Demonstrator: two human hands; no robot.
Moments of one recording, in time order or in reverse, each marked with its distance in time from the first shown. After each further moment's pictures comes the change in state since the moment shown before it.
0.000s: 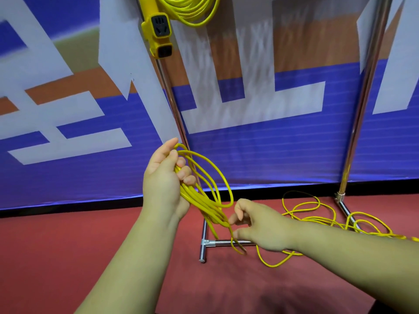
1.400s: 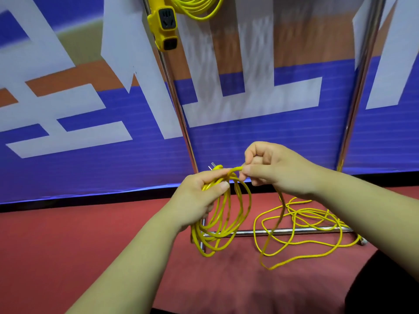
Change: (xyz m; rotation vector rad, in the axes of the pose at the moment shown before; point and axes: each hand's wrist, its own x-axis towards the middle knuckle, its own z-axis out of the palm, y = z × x) left_hand -0.017 -0.031 -0.044 0.792 -0.576 -0.134; right_hand -0.027 -0.082 -0.067 0.354 0.104 -0.155
